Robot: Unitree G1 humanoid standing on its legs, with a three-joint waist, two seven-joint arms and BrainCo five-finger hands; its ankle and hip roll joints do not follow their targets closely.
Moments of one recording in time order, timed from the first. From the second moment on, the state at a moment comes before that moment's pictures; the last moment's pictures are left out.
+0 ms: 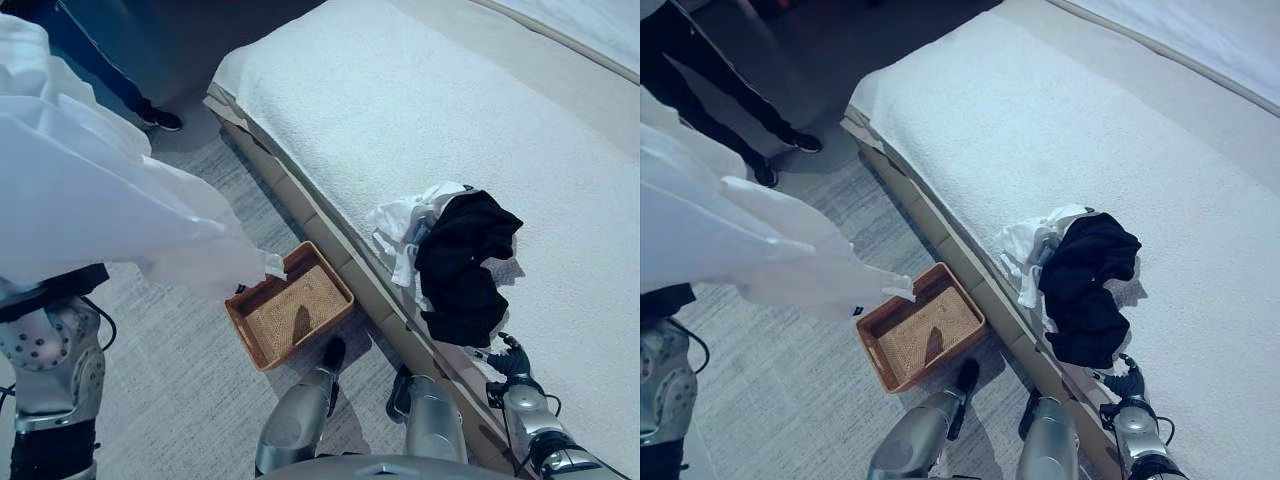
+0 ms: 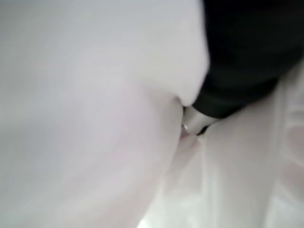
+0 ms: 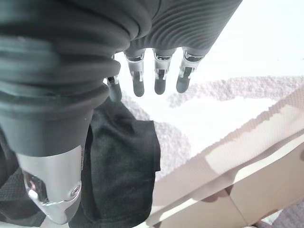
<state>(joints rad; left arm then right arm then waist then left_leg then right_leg) 0.03 0.61 0.33 -0.30 -0.49 -0.49 0.28 -0.09 -0.40 0.05 1.00 0.10 -0.15 -0.29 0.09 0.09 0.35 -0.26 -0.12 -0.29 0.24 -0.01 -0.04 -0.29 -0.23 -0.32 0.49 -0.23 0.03</state>
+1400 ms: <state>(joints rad) -0.06 0.55 0.03 0.38 -0.40 -0.33 0.20 -0.08 -0.37 0.05 0.53 0.14 -0.20 -0.25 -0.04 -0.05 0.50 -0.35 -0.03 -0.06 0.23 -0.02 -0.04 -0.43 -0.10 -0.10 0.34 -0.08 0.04</state>
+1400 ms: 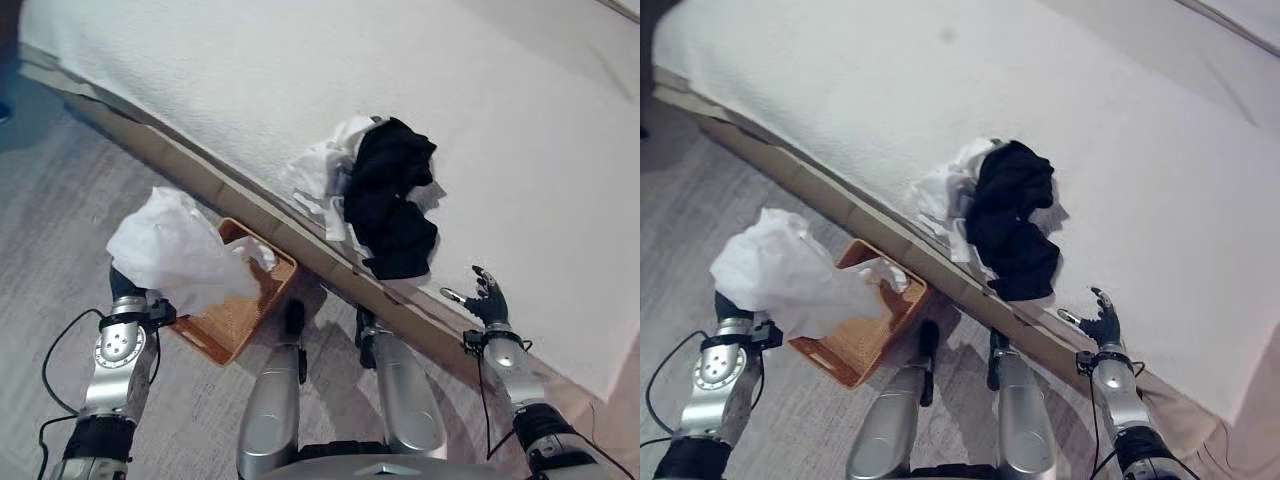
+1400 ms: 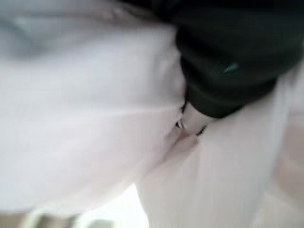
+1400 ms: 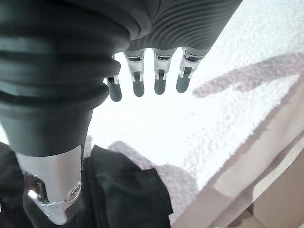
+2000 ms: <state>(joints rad) -0.28 0.55 -0.02 0.76 -0.23 -0.26 0.40 -0.09 -0.36 0.09 0.34 0.31 -0.29 -0.25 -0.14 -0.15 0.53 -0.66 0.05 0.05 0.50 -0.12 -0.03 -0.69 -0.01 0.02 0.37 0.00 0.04</state>
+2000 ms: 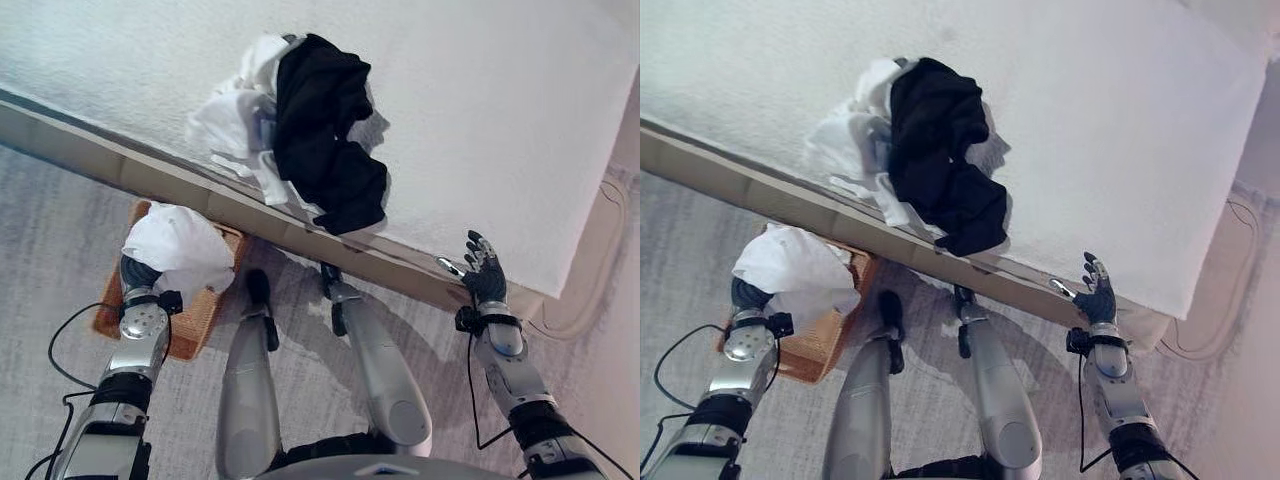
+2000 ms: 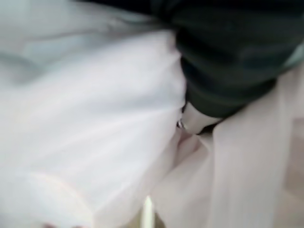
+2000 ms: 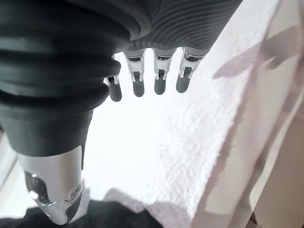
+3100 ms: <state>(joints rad) -0.28 0.50 0.18 0.81 -0.49 -0.18 0.54 -0.11 -0.37 0.16 0.14 0.40 -0.31 -0.32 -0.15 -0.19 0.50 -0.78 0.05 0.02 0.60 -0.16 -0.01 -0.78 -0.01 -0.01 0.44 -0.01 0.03</state>
